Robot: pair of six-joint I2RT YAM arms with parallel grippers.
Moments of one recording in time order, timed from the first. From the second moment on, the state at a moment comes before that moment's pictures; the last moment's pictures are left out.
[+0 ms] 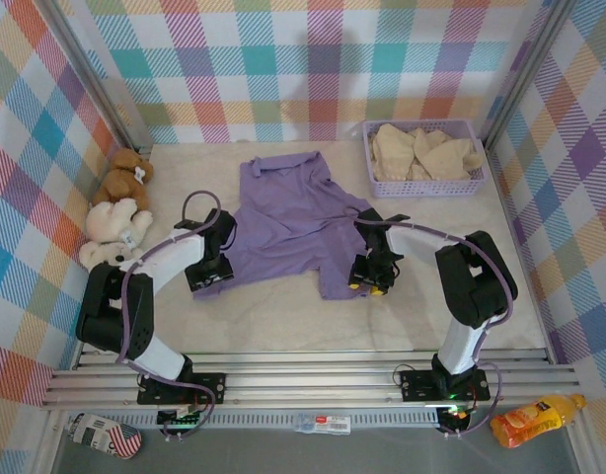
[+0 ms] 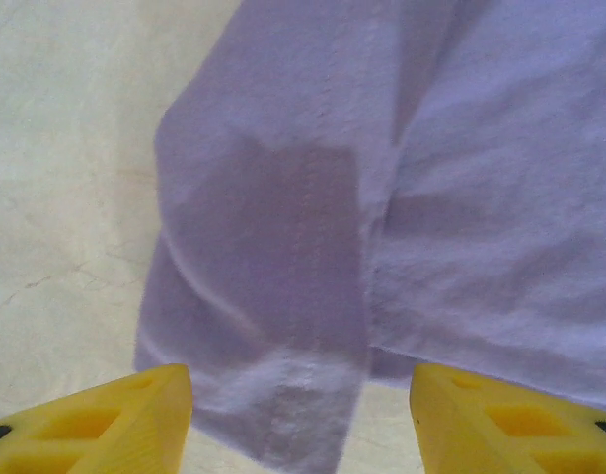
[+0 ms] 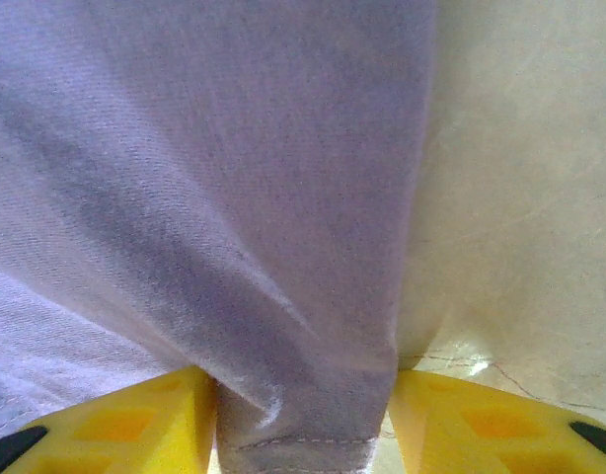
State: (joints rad) left arm -0.30 1.56 0.97 -0.93 -0.21 -0.71; right arm 0.49 1.78 1.06 -0.85 -0.21 0.69
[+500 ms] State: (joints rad) left arm -0.22 1.60 1.11 -0.95 -0.25 -0.62; right arm 0.48 1.77 1.05 -0.88 -0.14 0.71
